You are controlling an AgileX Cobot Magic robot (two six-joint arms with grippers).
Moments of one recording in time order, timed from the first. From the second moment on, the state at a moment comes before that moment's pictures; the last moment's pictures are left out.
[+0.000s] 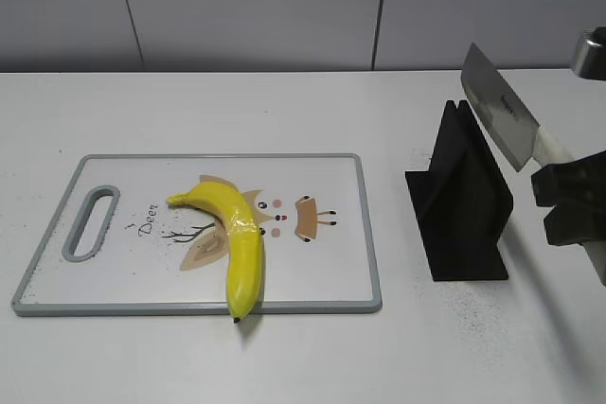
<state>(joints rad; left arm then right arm) -0.26 0.02 -0.50 -0.10 1.15 0.16 0.41 1.18 -0.76 0.00 0.82 0.42</state>
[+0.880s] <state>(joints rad) -0.26 0.03 -0.49 -0.09 1.10 0.16 0.41 1.27 -0.84 -0.01 0.85 0.39</state>
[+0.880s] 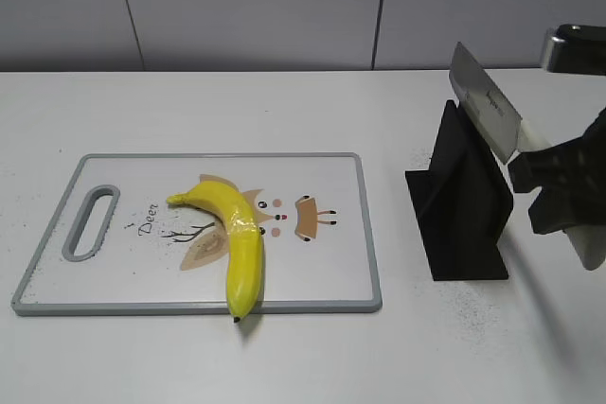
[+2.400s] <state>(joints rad) -0.26 0.03 -0.49 -0.08 1.10 0.16 0.41 1.43 -0.92 0.07 0.85 0.38</state>
